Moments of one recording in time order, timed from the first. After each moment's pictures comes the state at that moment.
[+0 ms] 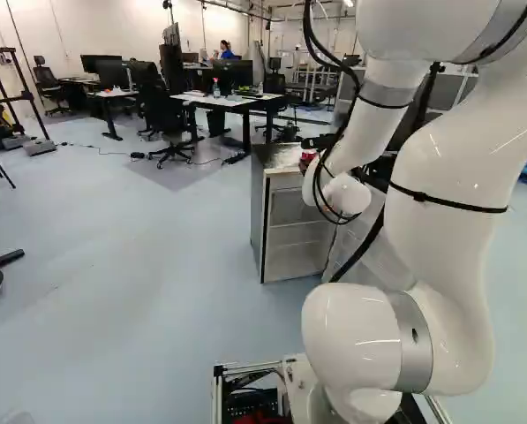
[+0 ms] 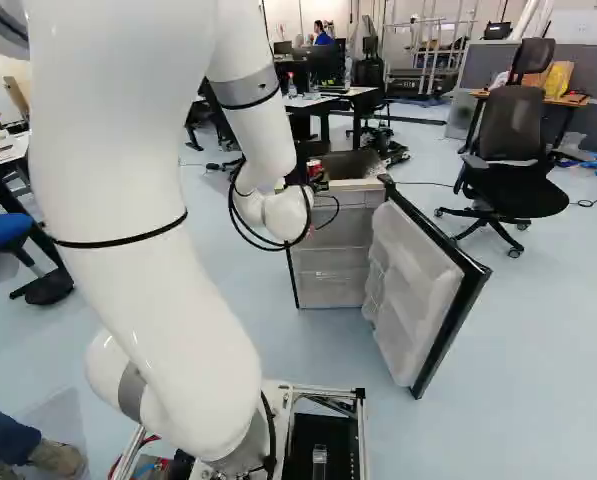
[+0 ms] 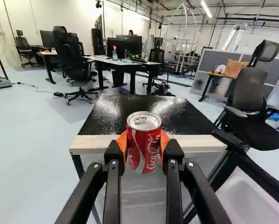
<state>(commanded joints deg) -15.5 -12.3 -30.8 -13.5 63.6 -1.7</state>
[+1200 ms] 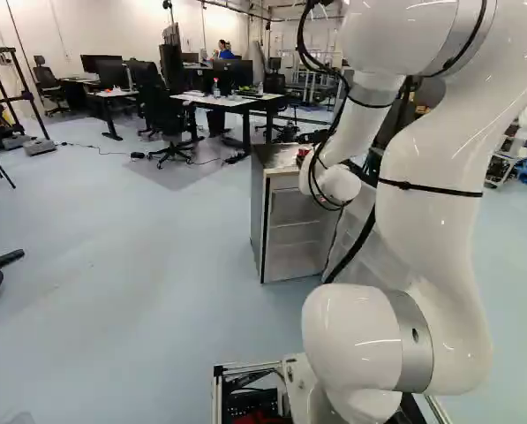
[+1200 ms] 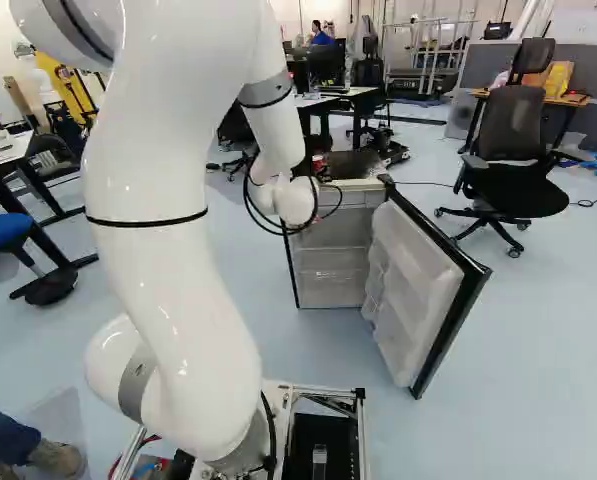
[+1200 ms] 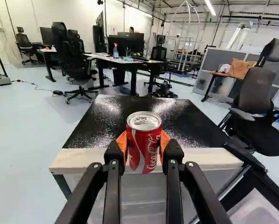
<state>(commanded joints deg) -14.6 -20.8 -40.9 -13.5 60.8 -1.7</state>
